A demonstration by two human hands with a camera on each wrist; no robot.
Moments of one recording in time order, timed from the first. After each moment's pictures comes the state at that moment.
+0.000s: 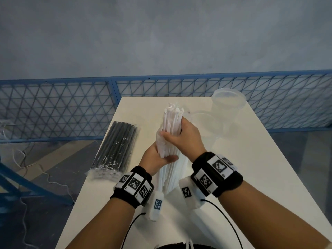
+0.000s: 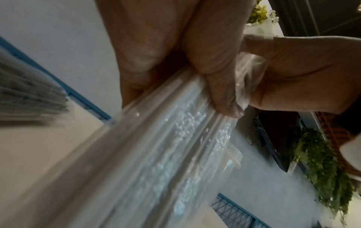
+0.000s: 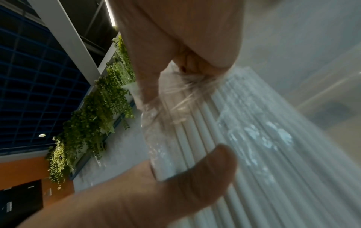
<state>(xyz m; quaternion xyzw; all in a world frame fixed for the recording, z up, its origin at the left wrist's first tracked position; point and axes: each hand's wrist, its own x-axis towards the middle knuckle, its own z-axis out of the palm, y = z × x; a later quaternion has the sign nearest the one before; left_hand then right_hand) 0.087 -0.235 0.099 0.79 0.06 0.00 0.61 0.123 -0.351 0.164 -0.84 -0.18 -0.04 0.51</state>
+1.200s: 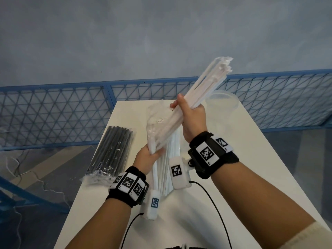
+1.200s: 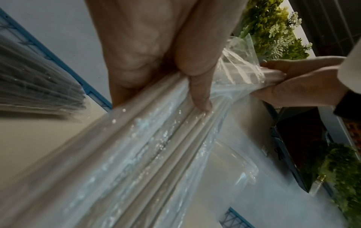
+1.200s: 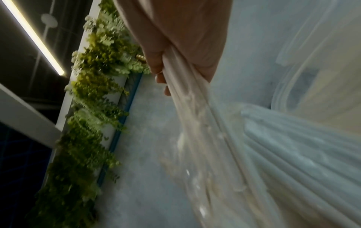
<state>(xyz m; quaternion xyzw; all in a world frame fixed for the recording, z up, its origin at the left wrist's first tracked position) 0.093 -0.231 0.099 0.75 0.10 0.02 0.66 0.159 -0.354 0.204 -0.55 -0.03 -0.04 0.83</state>
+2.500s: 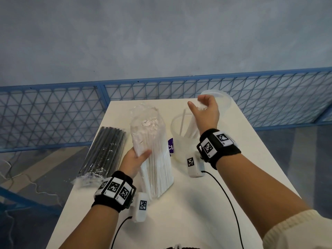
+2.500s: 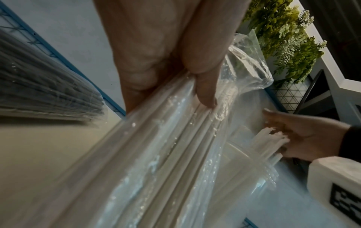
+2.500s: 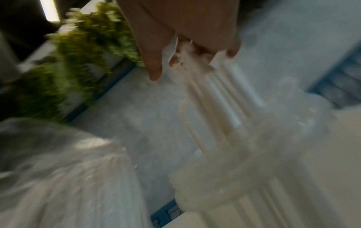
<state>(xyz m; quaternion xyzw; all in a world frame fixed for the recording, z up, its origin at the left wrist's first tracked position) 0.091 -0.218 0.091 0.72 0.14 0.03 0.68 0.207 -0.412 0.170 -0.75 0.00 -0.22 0.62</state>
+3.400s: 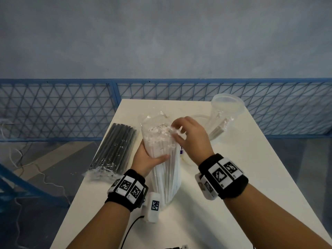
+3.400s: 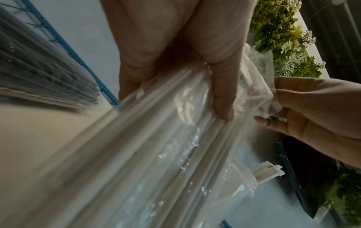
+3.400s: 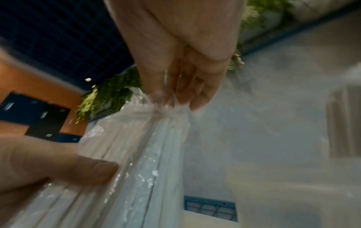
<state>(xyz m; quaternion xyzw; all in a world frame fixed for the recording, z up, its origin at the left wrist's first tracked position) 0.086 -0.220 0.091 0.73 0.10 0.10 0.67 0.135 -0.376 0.163 -0.86 -0.31 -0.17 0.37</state>
